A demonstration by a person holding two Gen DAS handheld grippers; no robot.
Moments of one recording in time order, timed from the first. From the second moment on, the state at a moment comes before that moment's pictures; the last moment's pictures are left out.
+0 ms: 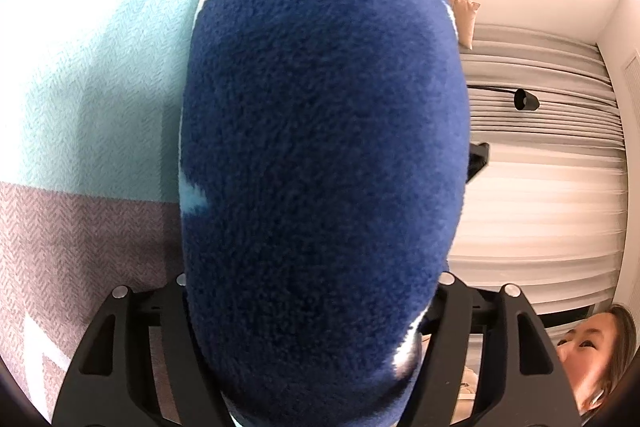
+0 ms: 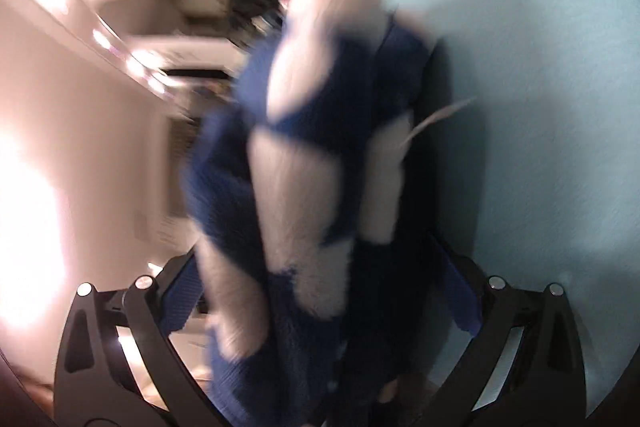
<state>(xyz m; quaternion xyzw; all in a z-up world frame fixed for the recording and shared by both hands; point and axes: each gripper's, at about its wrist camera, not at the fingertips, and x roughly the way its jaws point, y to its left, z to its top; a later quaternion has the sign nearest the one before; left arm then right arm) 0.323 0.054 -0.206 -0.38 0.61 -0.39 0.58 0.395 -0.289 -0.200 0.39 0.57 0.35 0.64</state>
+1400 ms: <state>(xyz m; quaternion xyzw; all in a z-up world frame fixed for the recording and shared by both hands) 0.504 -0.303 -0.121 -0.28 0.51 -0.58 0.57 0.458 -0.594 0.014 0.28 0.49 0.14 0.81</state>
